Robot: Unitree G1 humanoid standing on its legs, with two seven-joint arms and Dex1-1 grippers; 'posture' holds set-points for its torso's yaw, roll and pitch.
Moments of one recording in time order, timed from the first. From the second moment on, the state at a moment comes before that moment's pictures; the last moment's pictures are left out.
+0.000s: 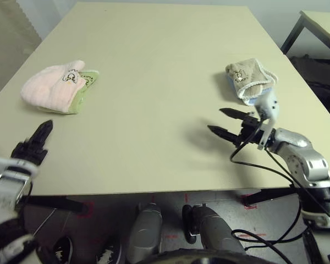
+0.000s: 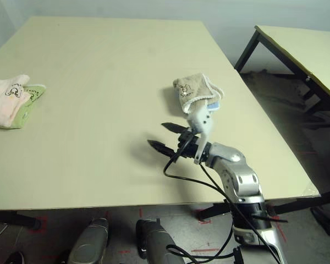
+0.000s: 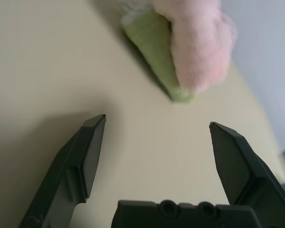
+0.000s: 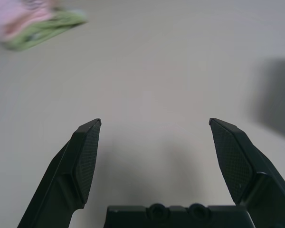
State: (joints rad) left arm 0.15 0.49 0.90 0.05 -0.93 0.63 -0.50; right arm -0.16 -0.41 -0.15 -0.15 0.41 0.38 0.72
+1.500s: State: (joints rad) left arm 0.24 0.46 0.57 0.06 -0.34 -0.18 -0.49; right arm -0.07 -0.31 -0.25 0.12 0.23 -0.06 0.38
